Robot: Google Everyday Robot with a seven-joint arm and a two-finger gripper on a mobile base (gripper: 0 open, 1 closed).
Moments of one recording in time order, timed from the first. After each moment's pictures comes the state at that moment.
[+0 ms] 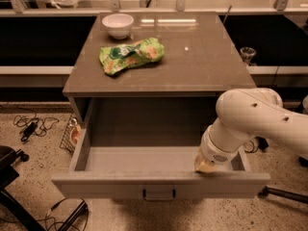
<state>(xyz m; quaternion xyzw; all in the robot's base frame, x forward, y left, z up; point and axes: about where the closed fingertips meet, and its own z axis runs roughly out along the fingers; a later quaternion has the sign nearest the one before) 0.438 -0.145 0.665 -0.64 0.76 0.07 0.09</state>
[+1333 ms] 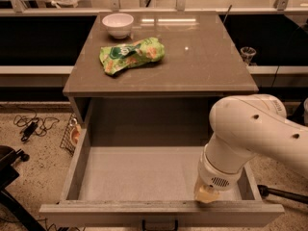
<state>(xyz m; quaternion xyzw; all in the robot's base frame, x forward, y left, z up) 0.341 -0.125 0.694 -0.62 0.78 0.11 0.00</state>
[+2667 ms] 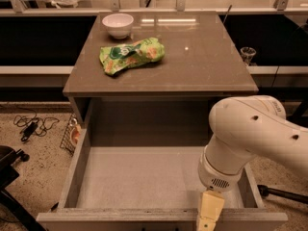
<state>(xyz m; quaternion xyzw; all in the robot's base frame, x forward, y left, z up) 0.339 -0.125 0.693 -0.62 0.78 0.11 0.00</state>
